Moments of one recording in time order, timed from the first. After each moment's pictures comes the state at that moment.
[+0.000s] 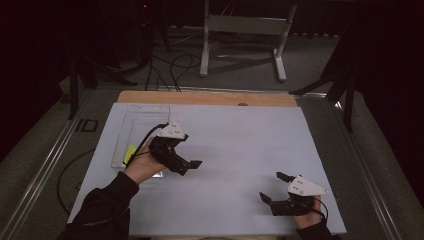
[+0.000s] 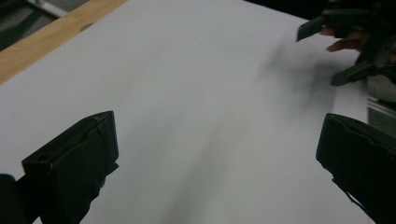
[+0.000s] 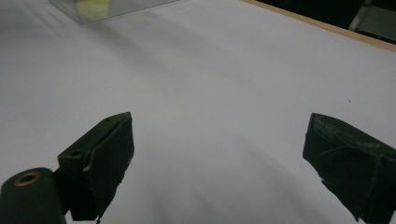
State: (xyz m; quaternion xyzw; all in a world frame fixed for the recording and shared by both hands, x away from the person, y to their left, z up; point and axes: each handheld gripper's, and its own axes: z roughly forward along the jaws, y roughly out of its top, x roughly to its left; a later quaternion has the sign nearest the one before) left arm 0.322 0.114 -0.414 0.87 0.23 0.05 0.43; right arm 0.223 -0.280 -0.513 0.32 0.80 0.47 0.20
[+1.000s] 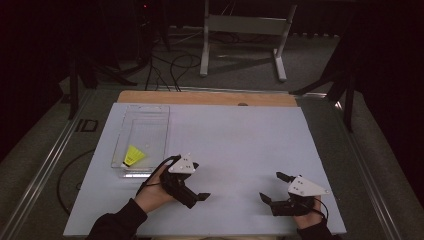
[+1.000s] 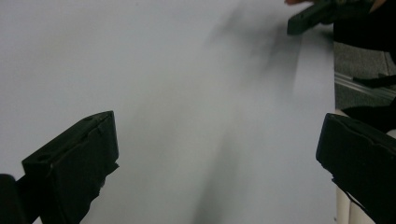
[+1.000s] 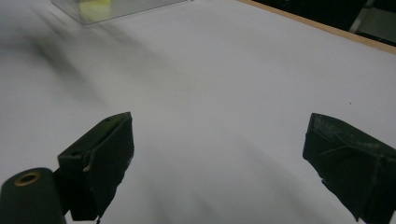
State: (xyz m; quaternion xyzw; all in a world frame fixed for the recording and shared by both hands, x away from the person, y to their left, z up) left arm 0.268 0.093 -0.468 0.88 0.19 0.02 0.43; right arm 0.222 -0.280 -0.512 0.31 0.80 0.47 0.20
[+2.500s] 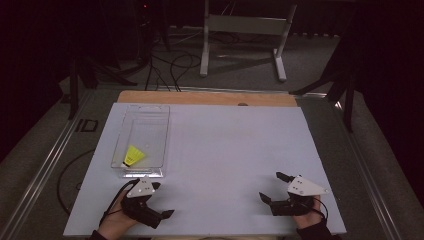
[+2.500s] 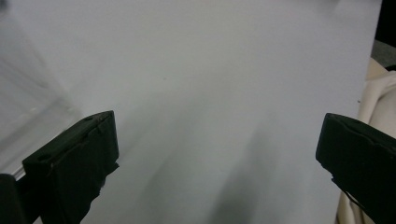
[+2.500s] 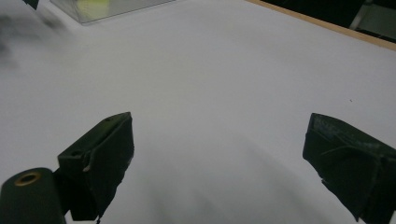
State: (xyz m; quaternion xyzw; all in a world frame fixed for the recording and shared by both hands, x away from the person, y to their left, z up) left arm 0.218 0.188 -0.514 0.87 0.29 0.05 0.40; right arm 0.223 -0.279 -0.513 0.32 0.80 0.47 0.20
